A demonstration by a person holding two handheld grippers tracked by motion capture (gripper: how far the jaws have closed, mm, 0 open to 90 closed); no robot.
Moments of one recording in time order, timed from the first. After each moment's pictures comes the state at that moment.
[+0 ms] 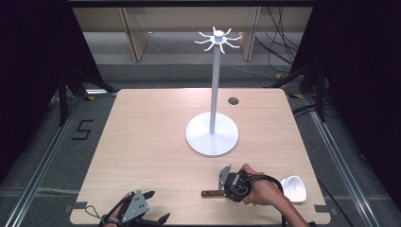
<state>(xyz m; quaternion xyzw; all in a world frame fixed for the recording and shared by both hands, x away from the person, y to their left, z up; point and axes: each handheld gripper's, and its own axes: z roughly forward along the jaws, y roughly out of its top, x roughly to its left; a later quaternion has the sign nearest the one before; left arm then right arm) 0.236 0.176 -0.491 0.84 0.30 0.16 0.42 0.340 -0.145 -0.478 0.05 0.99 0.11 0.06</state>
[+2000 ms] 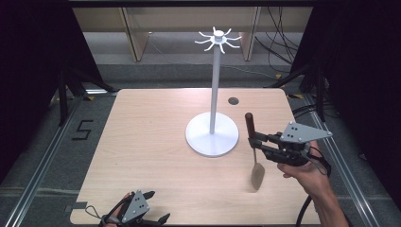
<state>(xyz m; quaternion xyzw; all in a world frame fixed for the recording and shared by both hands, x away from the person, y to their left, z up) 0.236 0.176 -0.491 0.84 0.31 0.16 0.43 0.339 -0.249 -0.336 0.24 0.79 0.53 0.22</state>
